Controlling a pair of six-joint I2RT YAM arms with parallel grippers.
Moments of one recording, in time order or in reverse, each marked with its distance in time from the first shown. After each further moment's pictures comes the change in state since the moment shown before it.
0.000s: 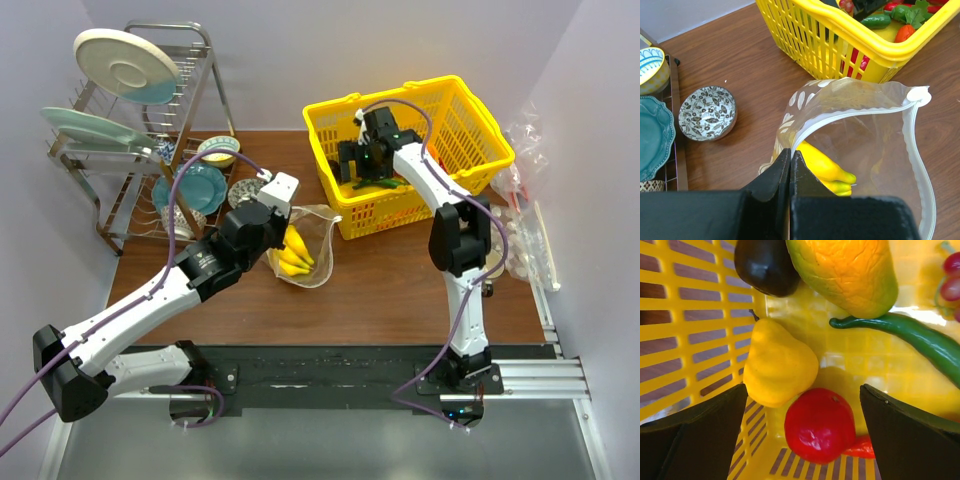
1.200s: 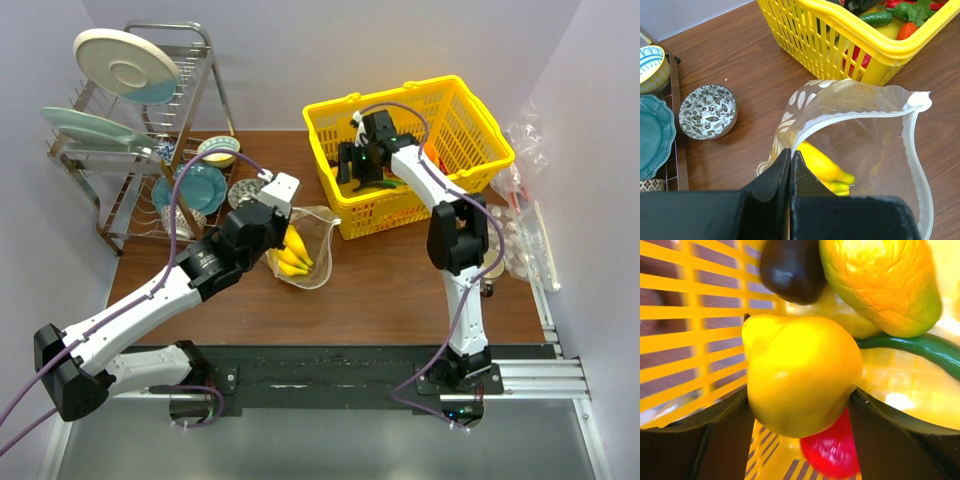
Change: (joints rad) left arm 0.000 0.005 0.000 -0.004 -0.004 0.000; right arm 0.000 0.041 -0.019 0.072 -0.099 0.022
